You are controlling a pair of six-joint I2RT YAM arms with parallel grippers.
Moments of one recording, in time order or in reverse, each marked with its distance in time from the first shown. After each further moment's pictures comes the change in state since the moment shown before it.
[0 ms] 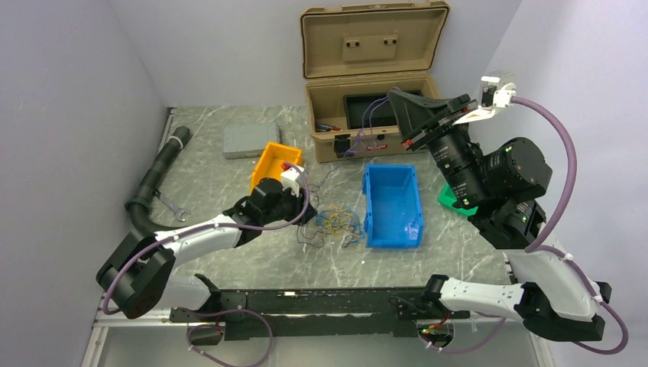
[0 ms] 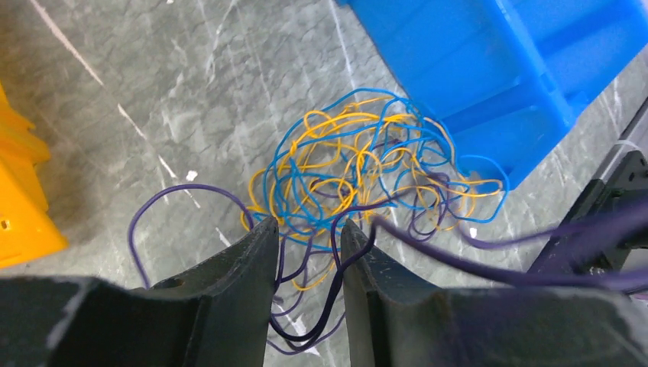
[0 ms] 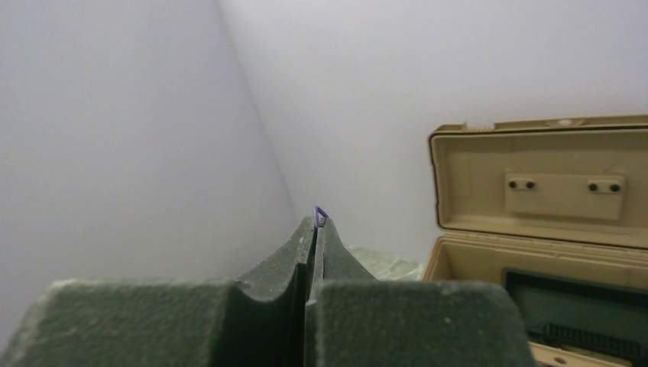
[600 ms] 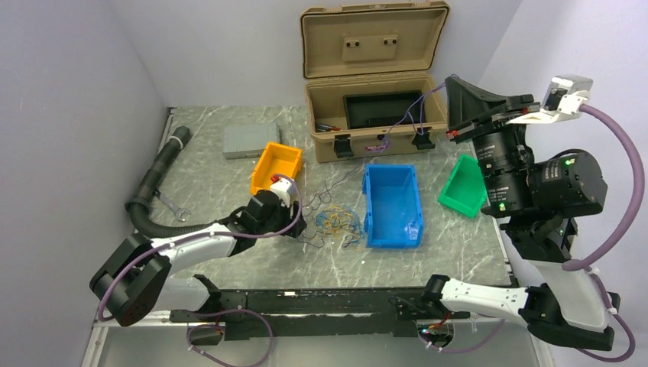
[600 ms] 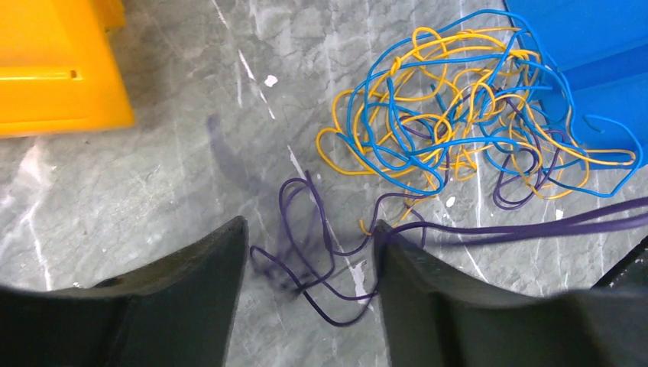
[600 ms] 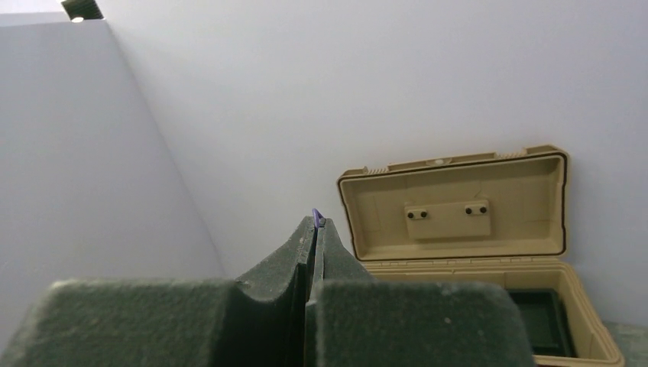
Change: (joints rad) left arm 0.000 -0.042 -0.119 -0.078 -0.151 -0.034; right arm 0.000 -0.042 0.080 0.009 0.220 -0.176
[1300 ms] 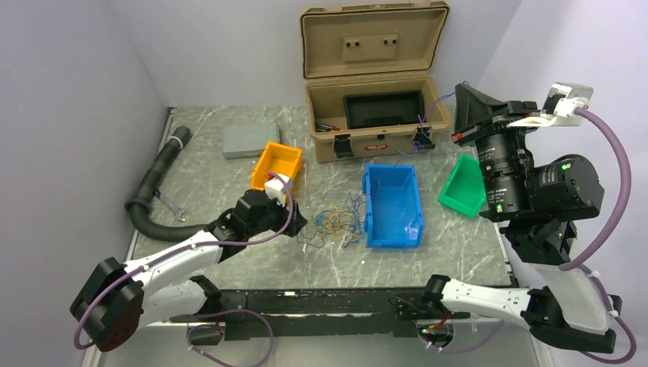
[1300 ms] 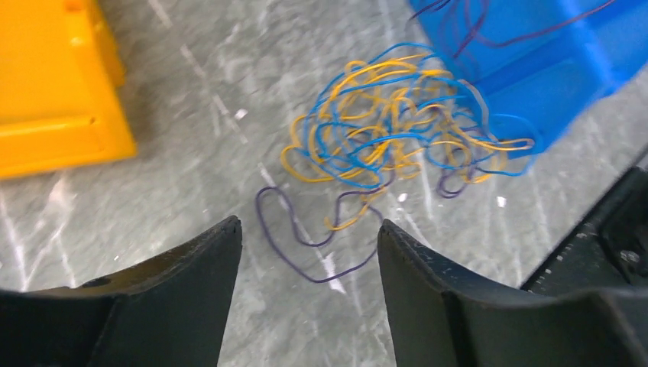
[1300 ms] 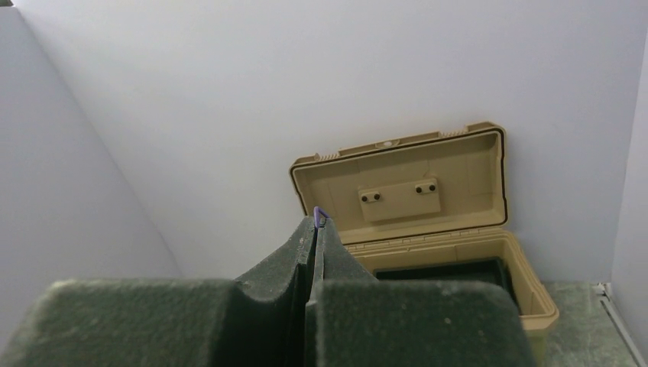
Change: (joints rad) left arm -0.001 -0.195 0.000 -0.096 0.017 0.044; right arm 0.000 -0.039 -0.051 0.000 0.143 -0.039
